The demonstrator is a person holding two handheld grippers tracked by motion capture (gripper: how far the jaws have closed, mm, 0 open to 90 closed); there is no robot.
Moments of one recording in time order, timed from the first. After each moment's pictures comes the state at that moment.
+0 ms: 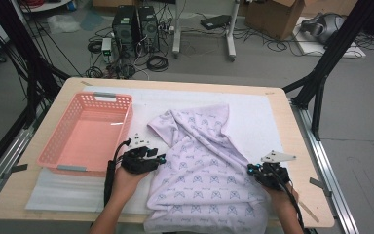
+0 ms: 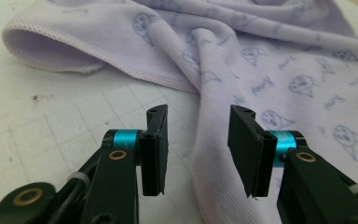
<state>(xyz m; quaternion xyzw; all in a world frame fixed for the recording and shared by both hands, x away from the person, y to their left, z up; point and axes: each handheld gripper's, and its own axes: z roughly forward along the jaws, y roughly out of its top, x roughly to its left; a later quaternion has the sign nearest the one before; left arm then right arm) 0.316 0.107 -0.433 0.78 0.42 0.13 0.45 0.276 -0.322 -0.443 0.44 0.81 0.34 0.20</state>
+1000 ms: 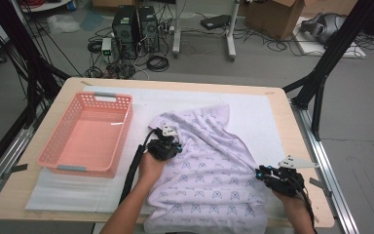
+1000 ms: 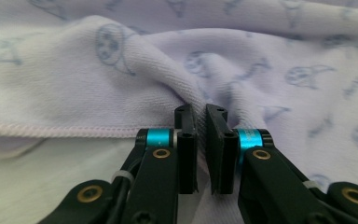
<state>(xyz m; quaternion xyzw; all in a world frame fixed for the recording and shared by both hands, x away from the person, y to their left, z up) 0.362 0.048 -0.438 0.81 0.42 0.17 0.38 0.258 -0.352 -0.437 0.44 0.78 0.41 0.17</state>
